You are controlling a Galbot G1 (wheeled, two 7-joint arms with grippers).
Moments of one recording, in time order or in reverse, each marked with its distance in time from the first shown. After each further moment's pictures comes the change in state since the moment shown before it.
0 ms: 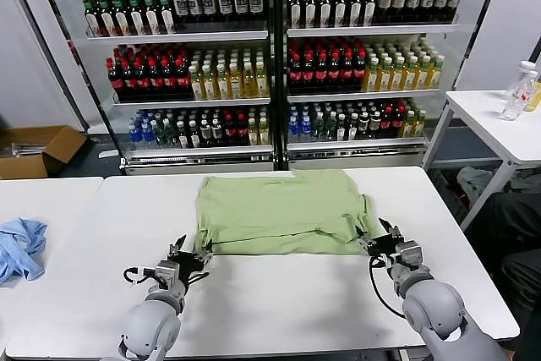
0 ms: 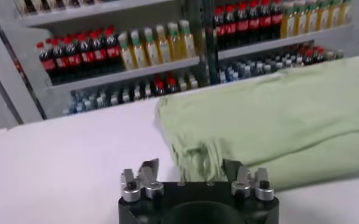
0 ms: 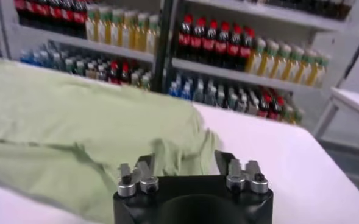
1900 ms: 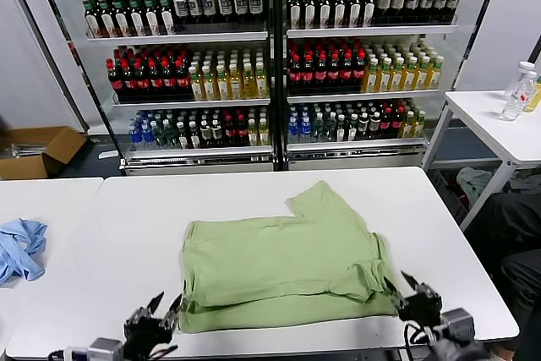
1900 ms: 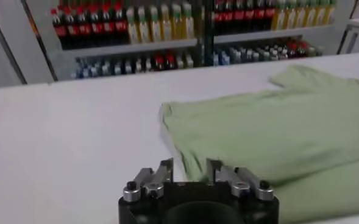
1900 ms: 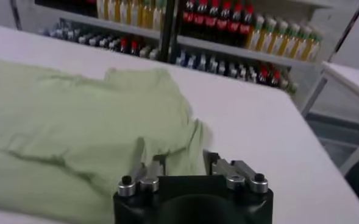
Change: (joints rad) left arm 0.525 0.021 -0.276 -0.524 -0.084 0.082 0.044; right arm -0.342 -0.110 0.214 0.341 0.094 0.029 0.033
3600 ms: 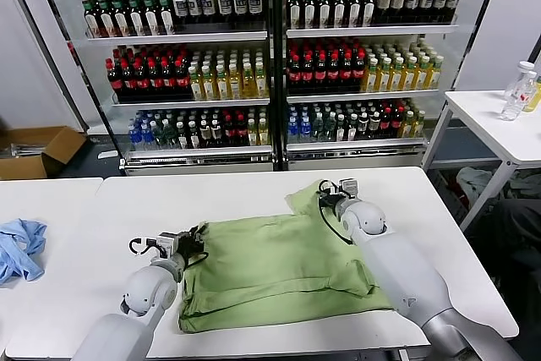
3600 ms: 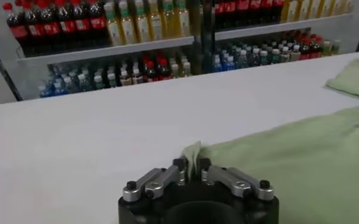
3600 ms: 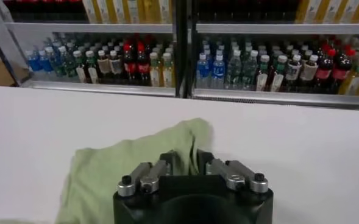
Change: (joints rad) left arm -0.720 0.066 0.338 0.681 -0.142 0.006 -0.007; right arm 1.023 0.326 -0.613 -1.000 0.151 -0.027 -0.070
